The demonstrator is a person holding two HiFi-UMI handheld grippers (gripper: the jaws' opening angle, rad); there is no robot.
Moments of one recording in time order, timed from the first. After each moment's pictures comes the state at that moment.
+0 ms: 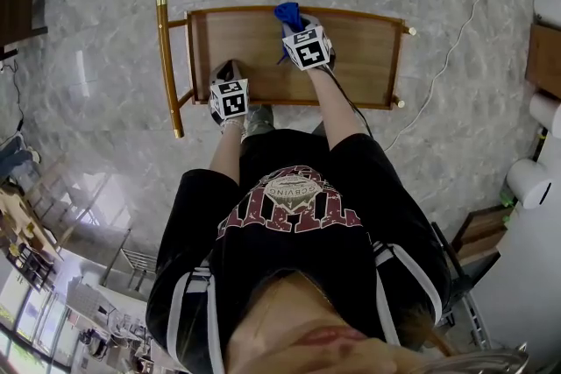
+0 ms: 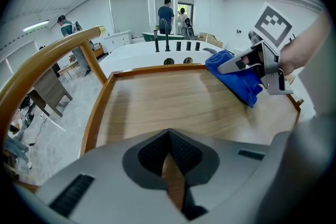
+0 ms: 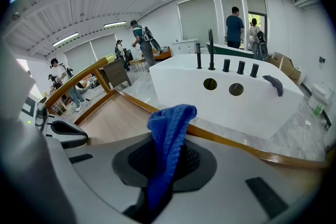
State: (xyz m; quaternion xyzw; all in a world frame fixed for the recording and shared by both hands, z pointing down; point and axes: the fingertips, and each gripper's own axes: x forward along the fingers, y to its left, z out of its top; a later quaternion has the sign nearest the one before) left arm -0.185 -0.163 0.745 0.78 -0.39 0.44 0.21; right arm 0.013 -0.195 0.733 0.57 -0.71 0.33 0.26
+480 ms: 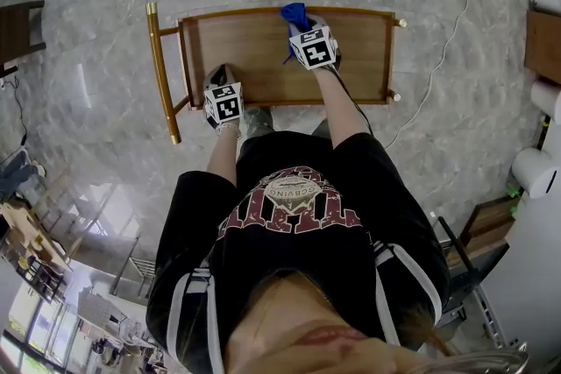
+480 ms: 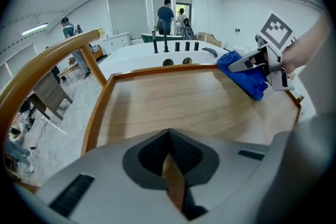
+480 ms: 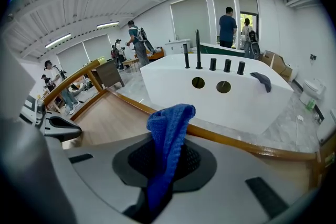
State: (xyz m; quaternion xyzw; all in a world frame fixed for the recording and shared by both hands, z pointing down) left arm -0.177 -0.164 0.741 0.78 -0.39 0.44 0.20; right arm 0.063 -0.174 0.731 0.59 -0.69 0.34 0.25
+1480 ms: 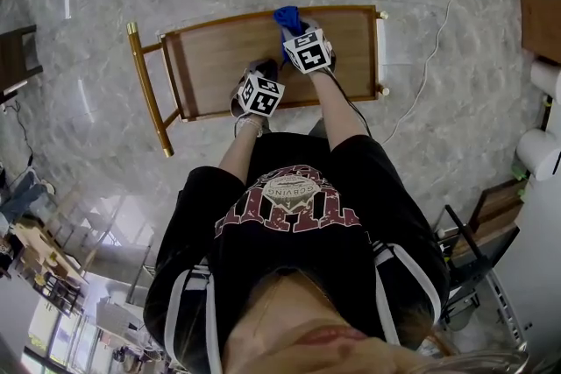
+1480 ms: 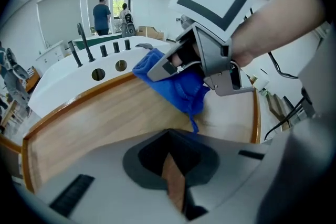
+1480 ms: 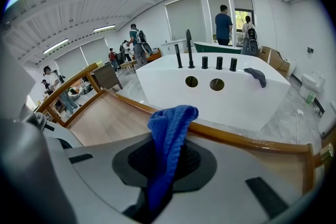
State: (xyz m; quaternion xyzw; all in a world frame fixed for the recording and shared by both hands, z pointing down) left arm 0.011 -0.079 0.742 0.85 -0.11 0.49 0.13; right arm 0.101 -0.160 0.733 0.60 -0.68 0.35 0.23
